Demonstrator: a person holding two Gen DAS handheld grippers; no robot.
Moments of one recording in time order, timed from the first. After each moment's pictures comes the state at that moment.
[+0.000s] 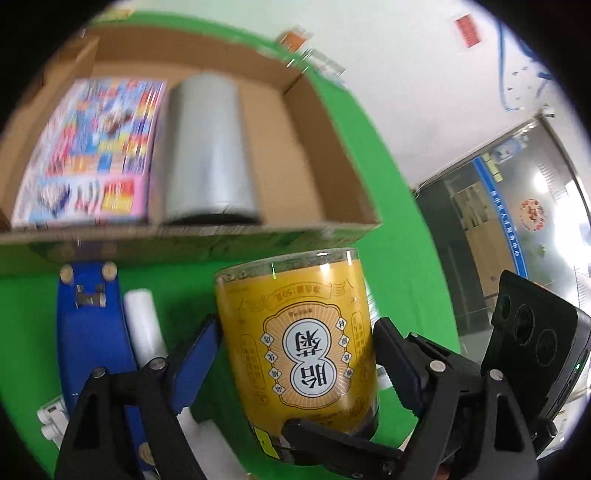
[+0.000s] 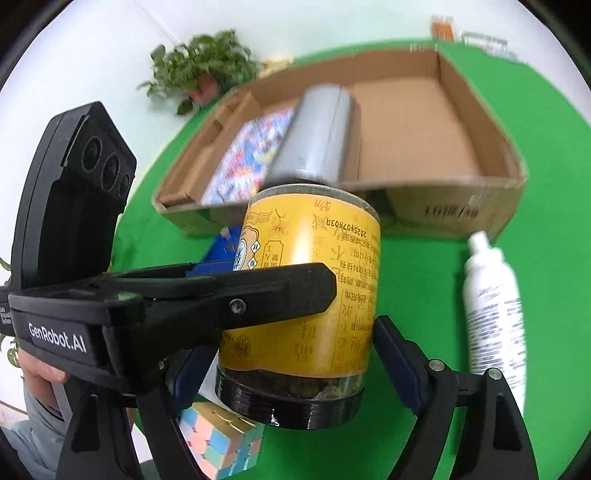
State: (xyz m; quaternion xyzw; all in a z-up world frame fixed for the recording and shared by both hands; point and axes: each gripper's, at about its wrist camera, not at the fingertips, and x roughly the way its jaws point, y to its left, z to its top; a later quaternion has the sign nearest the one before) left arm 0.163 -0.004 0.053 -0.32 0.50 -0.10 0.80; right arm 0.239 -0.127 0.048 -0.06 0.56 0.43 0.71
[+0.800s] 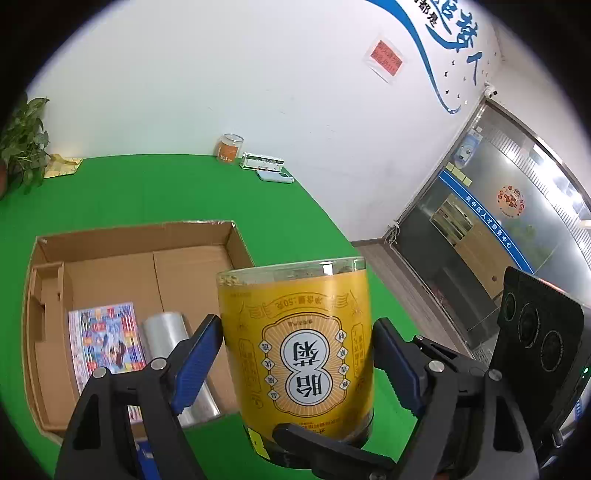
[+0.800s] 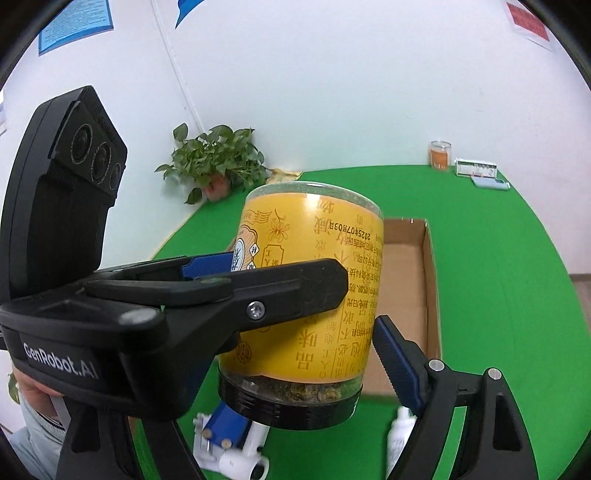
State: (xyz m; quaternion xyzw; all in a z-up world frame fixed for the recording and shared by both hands) left arm 0.254 0.013 0.218 -0.21 0.40 -0.12 0.88; right arm 0.316 -0.096 0.227 -0.06 0.43 0.44 0.79
